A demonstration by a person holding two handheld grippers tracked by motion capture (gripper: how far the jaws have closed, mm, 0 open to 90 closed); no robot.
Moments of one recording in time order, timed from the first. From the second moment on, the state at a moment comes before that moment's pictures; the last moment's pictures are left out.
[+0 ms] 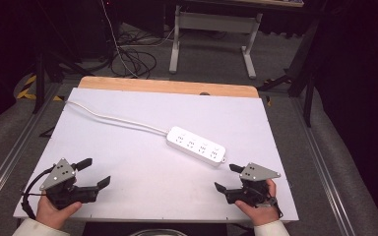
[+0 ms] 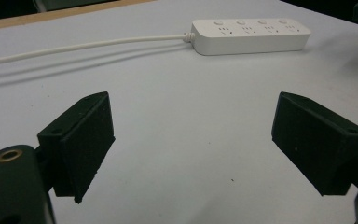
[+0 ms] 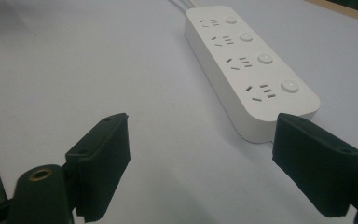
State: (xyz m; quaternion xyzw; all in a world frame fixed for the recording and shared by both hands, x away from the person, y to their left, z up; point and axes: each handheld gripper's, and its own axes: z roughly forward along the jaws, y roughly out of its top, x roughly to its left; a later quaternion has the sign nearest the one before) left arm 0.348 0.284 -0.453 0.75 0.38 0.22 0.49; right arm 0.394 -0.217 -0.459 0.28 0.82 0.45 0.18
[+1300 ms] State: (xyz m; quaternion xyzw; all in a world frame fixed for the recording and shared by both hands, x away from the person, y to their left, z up) left arm 0.345 0.279 -0.452 0.76 0.38 0.25 0.47; right arm 0.400 -0.209 -0.433 0.27 0.83 0.45 0.18
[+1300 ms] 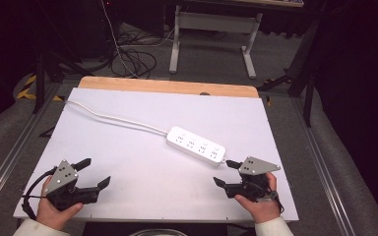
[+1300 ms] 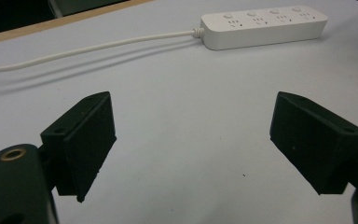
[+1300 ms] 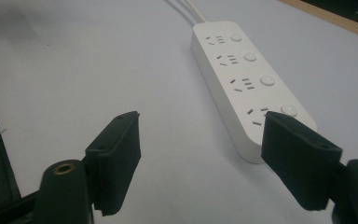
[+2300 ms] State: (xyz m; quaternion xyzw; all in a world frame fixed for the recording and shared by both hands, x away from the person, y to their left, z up) left arm 0.344 0.279 -0.451 0.77 0.37 0.25 0.46; right arm 0.431 -0.190 -0.395 0.26 0.84 0.44 0.18
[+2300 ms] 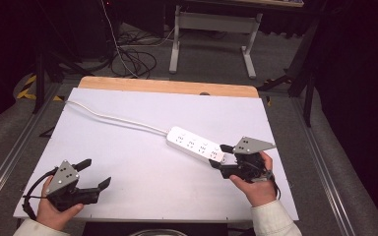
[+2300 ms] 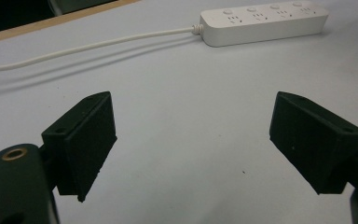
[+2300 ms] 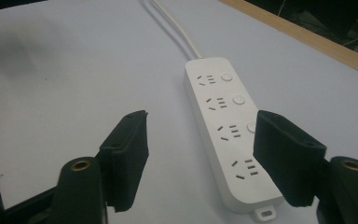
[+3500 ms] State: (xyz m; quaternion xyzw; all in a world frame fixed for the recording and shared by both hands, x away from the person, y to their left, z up) left arm 0.343 0.279 -0.452 0.76 0.38 0.26 0.46; right arm 0.497 -0.167 -0.397 0.30 0.87 0.37 0.15
